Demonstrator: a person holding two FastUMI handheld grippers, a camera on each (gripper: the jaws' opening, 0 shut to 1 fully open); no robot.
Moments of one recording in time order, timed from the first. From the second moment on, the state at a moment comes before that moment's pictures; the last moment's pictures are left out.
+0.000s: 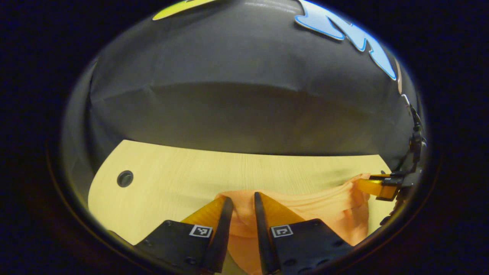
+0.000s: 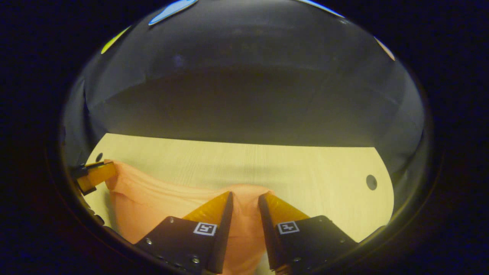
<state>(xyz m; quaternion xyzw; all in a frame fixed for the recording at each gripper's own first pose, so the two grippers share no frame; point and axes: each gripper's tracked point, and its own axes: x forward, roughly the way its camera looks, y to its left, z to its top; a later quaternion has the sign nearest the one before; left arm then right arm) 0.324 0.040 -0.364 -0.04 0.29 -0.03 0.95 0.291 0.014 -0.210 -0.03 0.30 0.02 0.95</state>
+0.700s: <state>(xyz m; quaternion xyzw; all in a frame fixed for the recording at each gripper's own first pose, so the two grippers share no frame) 0.127 0.029 -0.149 -0.04 0.25 -0.01 0.97 0.104 0.028 -0.007 0.01 0.22 0.06 0.97</state>
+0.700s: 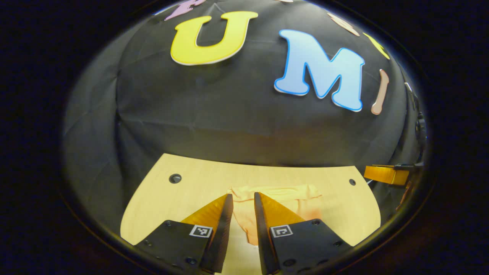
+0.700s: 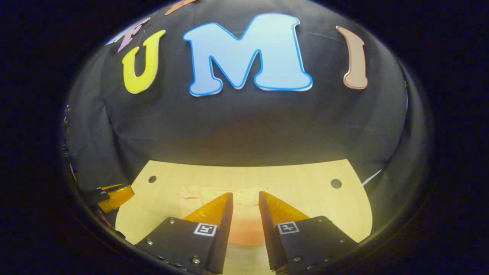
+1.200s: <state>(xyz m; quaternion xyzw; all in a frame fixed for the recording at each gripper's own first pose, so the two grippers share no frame) 0.017 0.013 -0.075 -0.03 0.19 -0.01 0.98 -0.010 0.030 0.036 0.02 0.17 0.07 0.98</state>
